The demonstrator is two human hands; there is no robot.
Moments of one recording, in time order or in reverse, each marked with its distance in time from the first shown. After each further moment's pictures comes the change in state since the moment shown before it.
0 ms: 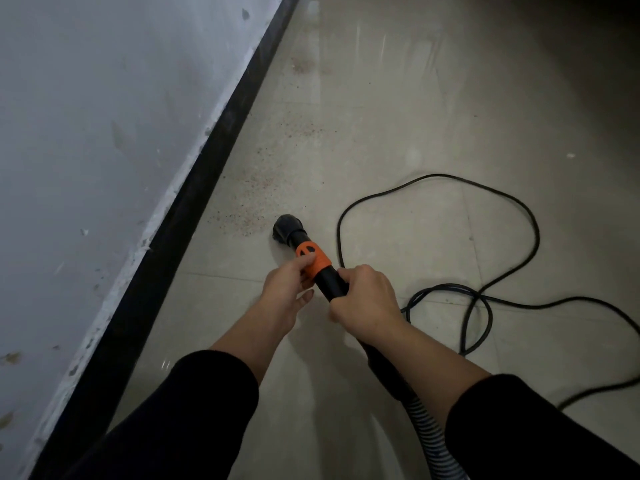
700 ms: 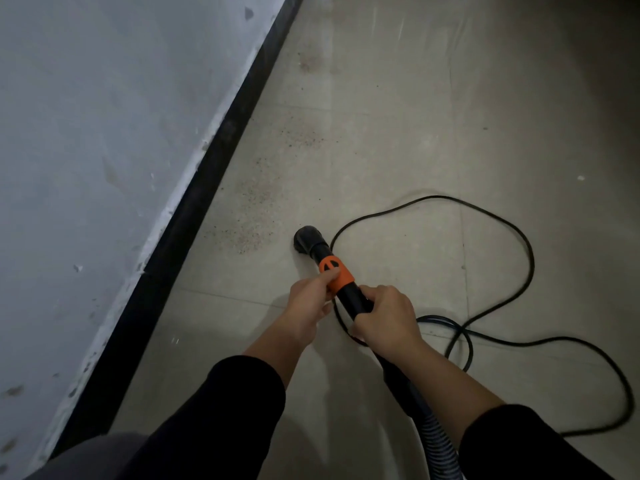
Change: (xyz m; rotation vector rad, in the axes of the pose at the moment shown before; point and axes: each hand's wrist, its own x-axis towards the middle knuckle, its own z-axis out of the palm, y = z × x) left_hand -0.005 0.023 0.071 0.111 0.042 -0.090; right_hand 0.029 0.024 -0.064 0.052 -0.077 0.105
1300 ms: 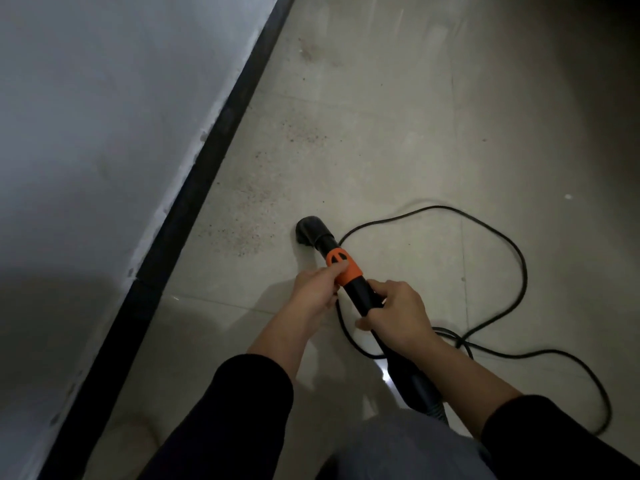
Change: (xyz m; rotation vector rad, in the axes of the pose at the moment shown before) left_hand 0.033 0.030 -0.014 0.018 -0.088 -0.034; right_hand 0.023 -0.032 -0.002 -0.045 0.023 0.045
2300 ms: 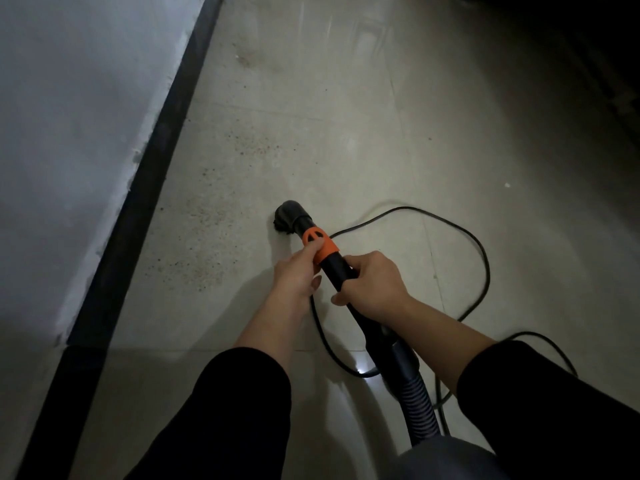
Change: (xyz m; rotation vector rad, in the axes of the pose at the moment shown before) left_hand 0.045 0.043 0.017 -0.176 -0.090 0.014; right_hand 0.049 -0.039 -0.012 -0.045 0.073 0.089
